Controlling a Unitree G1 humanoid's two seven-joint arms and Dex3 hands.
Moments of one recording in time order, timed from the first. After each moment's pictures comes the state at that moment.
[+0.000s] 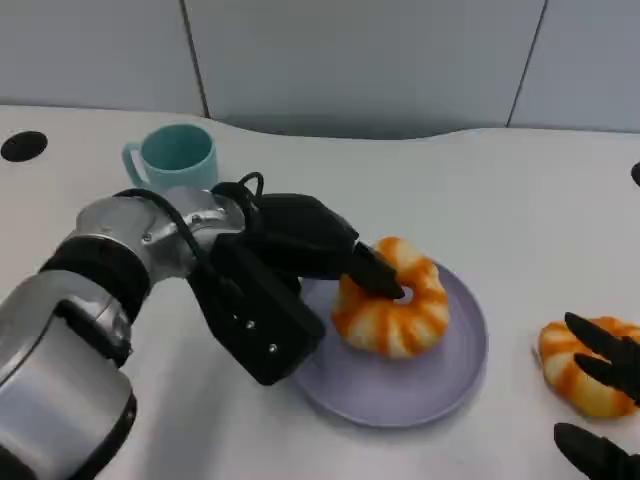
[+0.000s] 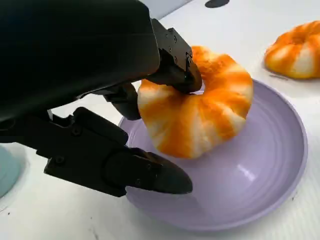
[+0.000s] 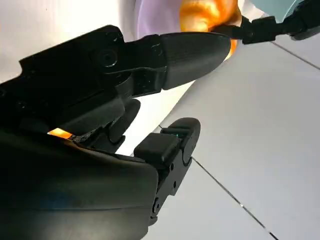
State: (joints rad) left arm -1.10 0.20 -0.69 1.24 0.81 -0.97 -0.21; right arm 0.39 -0.12 -0.06 -0.12 -0.40 -0.48 -0.22
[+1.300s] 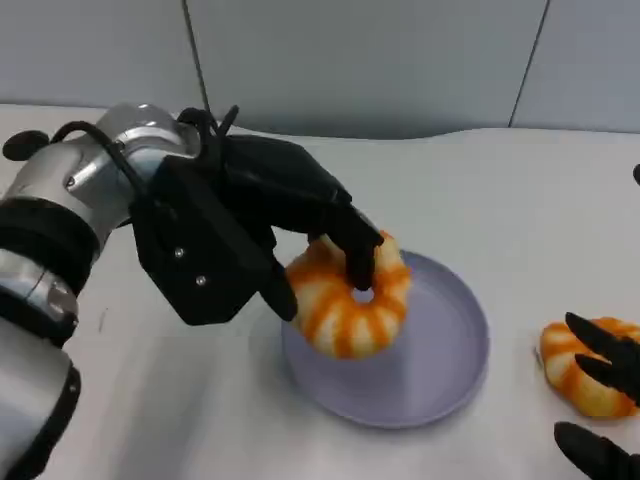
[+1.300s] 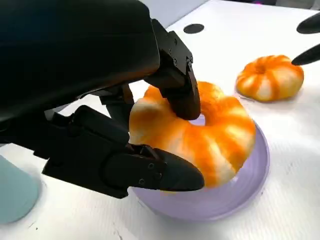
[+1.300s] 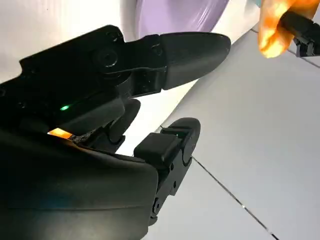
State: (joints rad) left arm -1.10 0.33 -0.54 1.01 0.46 -1.05 -0.70; right arm 0.39 -0.12 -0.06 -0.12 -0.40 -0.47 -0.22
